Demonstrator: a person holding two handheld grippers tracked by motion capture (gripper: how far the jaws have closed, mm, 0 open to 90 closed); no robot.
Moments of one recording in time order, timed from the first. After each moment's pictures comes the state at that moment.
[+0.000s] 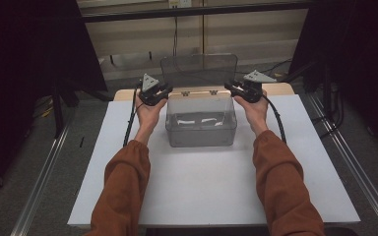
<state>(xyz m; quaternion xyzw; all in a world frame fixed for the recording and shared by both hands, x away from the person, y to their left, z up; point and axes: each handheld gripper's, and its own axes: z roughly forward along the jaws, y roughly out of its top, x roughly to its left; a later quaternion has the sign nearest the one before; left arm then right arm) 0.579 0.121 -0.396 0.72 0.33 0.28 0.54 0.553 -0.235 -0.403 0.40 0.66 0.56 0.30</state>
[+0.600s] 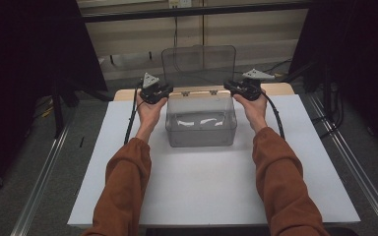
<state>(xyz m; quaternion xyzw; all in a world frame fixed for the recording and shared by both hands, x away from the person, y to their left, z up) 0.589 0.120 -0.399 0.73 0.36 0.24 0.53 0.566 -0.236 -0.407 0.42 0.67 0.55 0.26</state>
